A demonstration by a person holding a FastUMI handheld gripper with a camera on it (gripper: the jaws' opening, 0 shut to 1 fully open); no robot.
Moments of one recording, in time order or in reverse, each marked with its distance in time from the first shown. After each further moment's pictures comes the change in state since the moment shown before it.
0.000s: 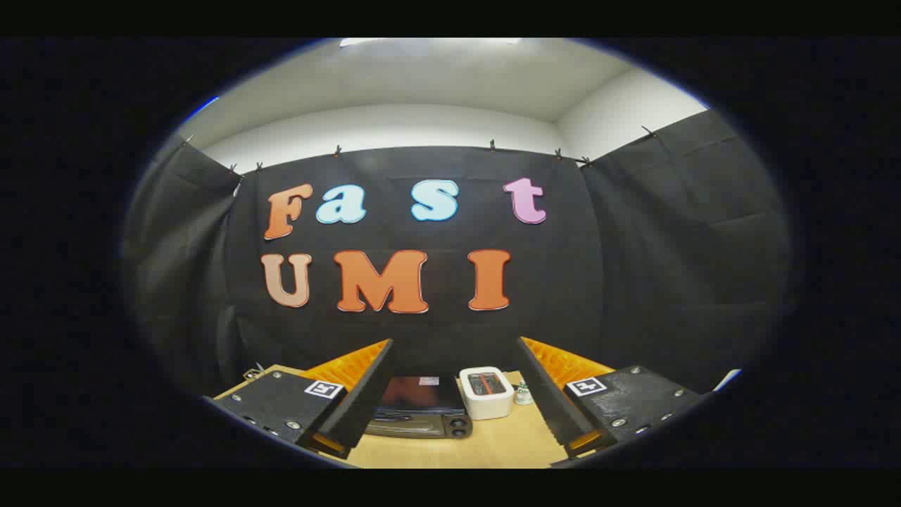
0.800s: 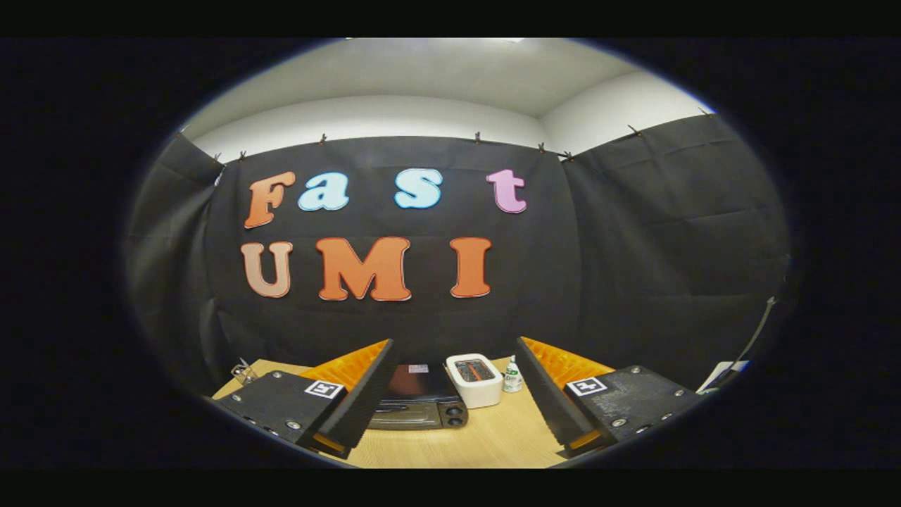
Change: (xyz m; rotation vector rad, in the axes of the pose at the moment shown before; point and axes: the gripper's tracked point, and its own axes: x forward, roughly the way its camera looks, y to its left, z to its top) arm -0.010 0.008 -0.021 -0.026 0.056 -0.098
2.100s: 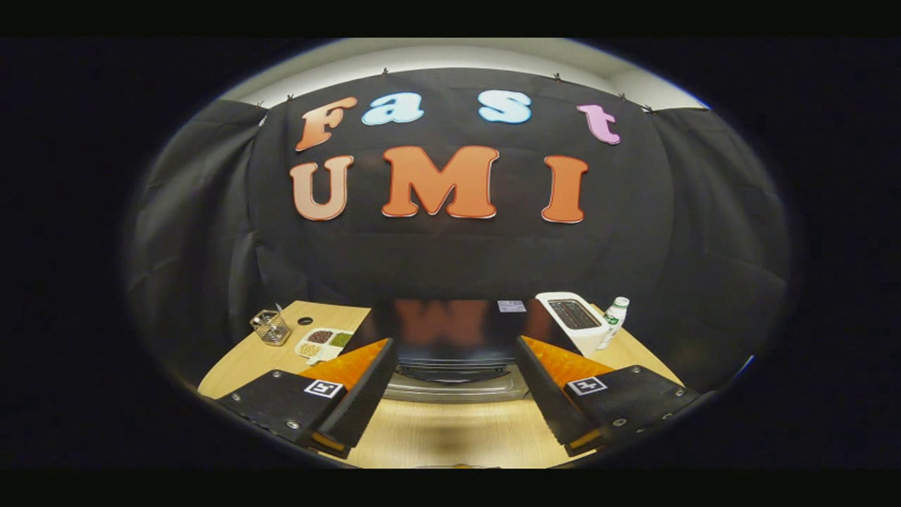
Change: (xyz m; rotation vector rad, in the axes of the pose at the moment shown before) arm 0.064 0.151 -0.178 -0.087 0.337 0.230
